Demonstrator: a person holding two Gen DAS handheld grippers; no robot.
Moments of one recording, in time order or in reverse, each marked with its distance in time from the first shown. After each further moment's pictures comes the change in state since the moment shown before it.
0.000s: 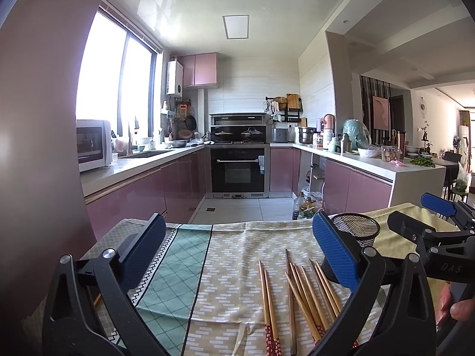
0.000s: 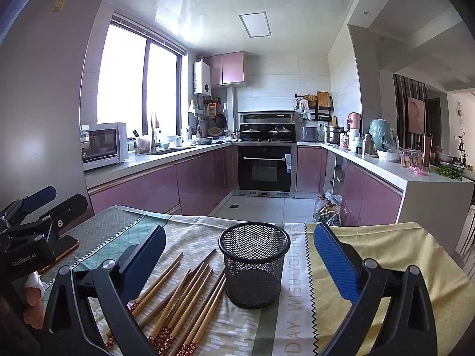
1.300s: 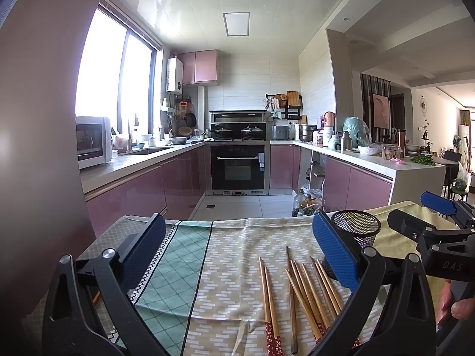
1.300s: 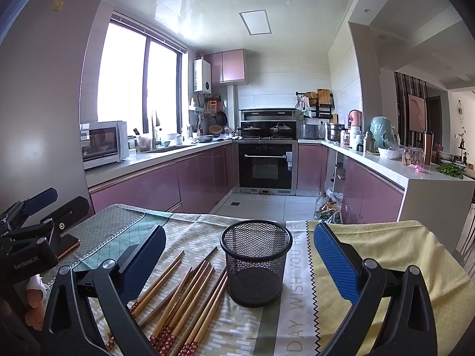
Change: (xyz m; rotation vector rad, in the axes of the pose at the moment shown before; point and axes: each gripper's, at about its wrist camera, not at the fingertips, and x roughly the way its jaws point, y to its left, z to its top) left arm 0.001 0.001 -0.005 -0.006 0.012 0.001; right arm 0.001 0.000 -0.003 0.000 0.008 0.001
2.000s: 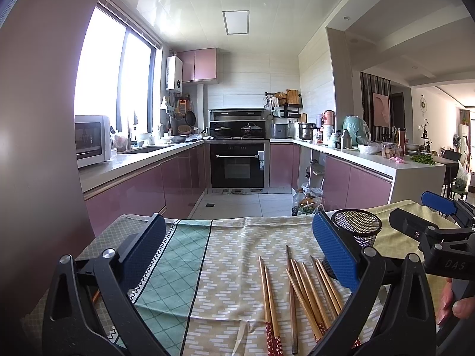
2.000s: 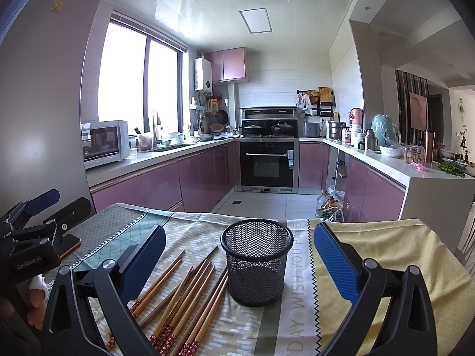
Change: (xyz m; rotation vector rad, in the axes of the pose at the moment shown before) left arm 0.003 0.001 -0.001 -0.001 0.008 -0.003; right arm 0.003 -0.001 -0.001 0.004 0.010 0.009
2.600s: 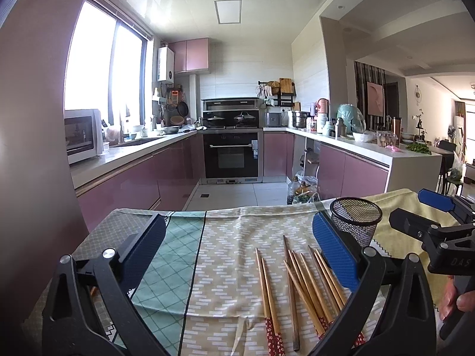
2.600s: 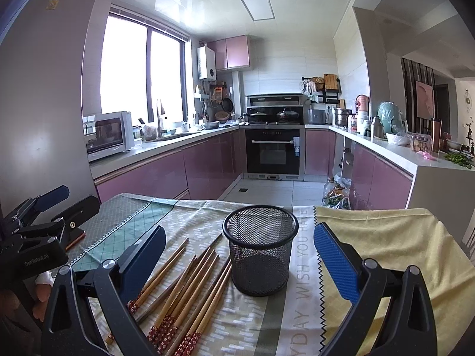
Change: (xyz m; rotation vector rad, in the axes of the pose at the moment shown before) left arm 0.020 -0.003 -0.003 0.028 0.073 -0.036; right arm 0.011 -0.008 -0.005 0.016 0.085 0.050
